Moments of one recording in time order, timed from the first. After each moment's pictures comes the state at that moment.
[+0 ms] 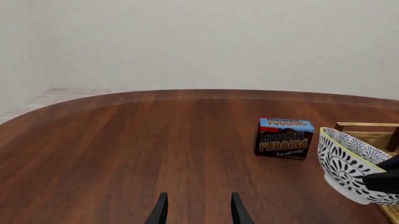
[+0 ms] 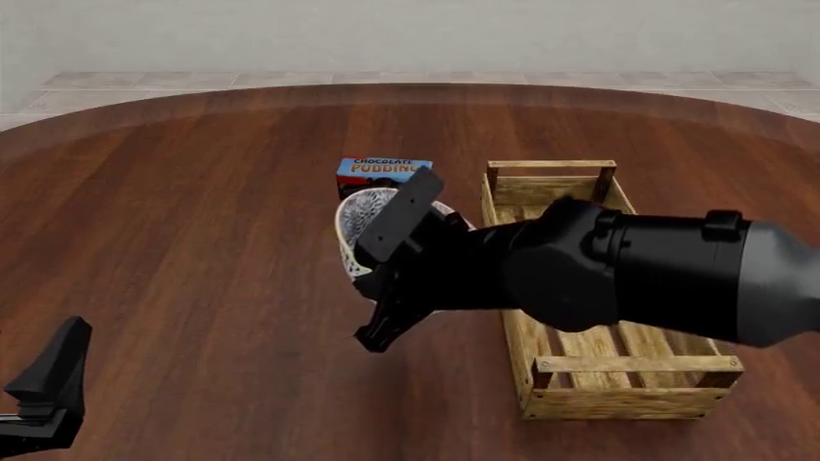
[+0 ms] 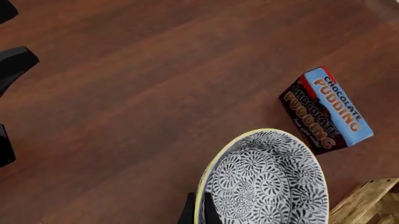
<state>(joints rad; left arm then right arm) 0.00 0.00 0.00 0.02 -0.04 0.90 1.52 -1.01 0.26 -0.19</state>
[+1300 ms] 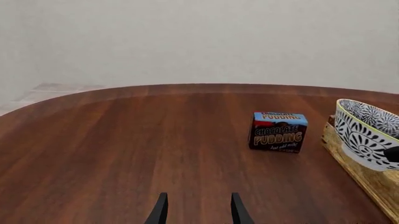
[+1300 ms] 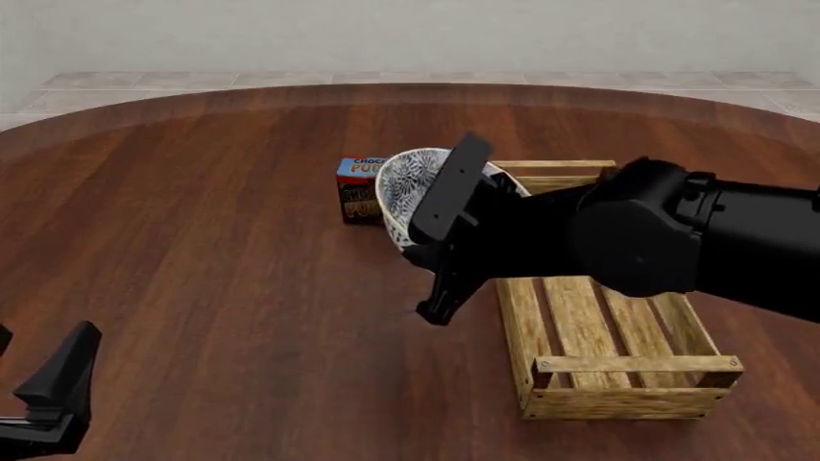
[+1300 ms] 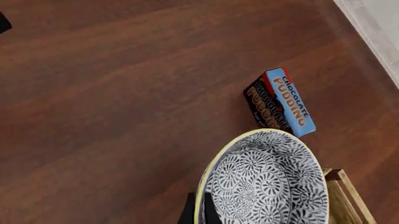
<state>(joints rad) -0.03 0.00 0.00 0.04 -0.04 0.79 1.41 -1.00 0.36 -0.41</state>
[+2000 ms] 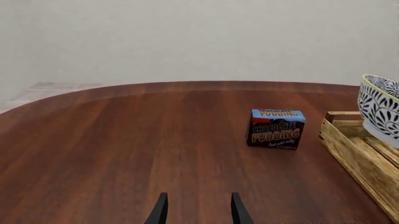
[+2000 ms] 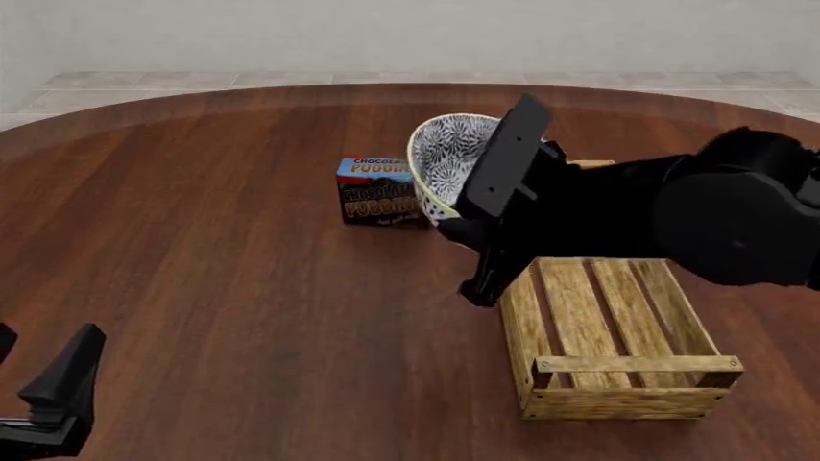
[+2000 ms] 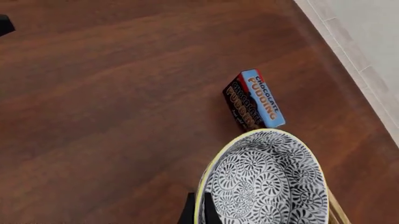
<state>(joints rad) -0.04 0.00 0.00 0.05 -0.03 0.74 1.27 -0.99 0.43 -0.46</state>
